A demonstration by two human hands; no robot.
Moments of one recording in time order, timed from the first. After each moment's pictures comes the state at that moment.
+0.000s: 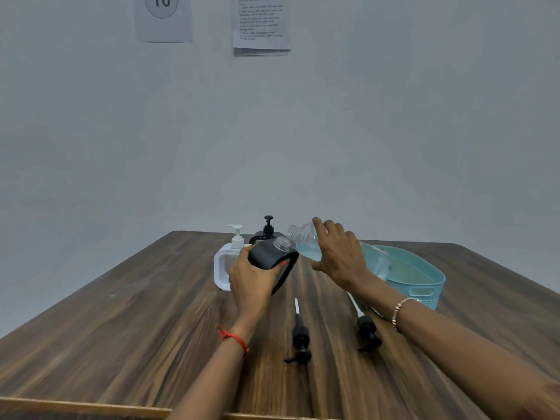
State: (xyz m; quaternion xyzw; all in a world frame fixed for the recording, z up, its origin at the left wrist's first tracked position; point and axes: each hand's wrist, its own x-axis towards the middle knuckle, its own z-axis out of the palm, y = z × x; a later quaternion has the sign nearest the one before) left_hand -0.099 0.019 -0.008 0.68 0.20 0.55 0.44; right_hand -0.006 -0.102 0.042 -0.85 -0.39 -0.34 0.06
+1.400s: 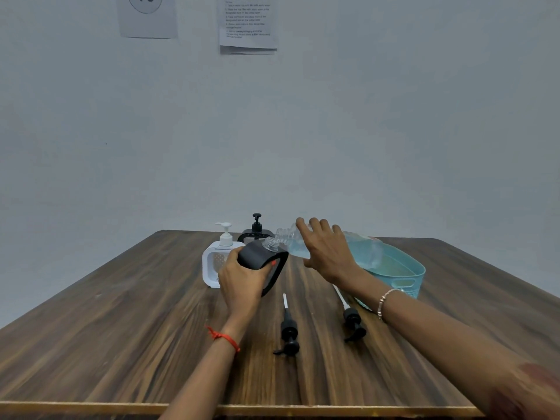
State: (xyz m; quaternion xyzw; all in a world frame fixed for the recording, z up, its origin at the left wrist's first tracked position) left_hand -0.105 0.010 -0.011 0.68 0.21 0.55 0.44; right_hand -0.009 -0.106 0.042 -0.84 -0.40 -0.35 -0.01
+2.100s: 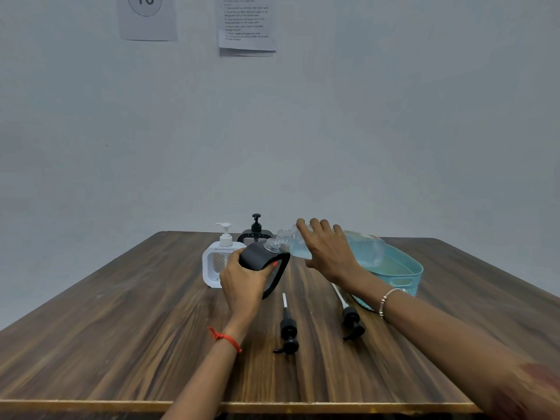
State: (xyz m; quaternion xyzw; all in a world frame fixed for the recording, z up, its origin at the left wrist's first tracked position) left_hand -0.109 0.004 -0.012 0.68 0.21 0.54 0.45; right_hand -0.008 -0.111 0.039 -0.84 -0.38 -0.38 -0.02
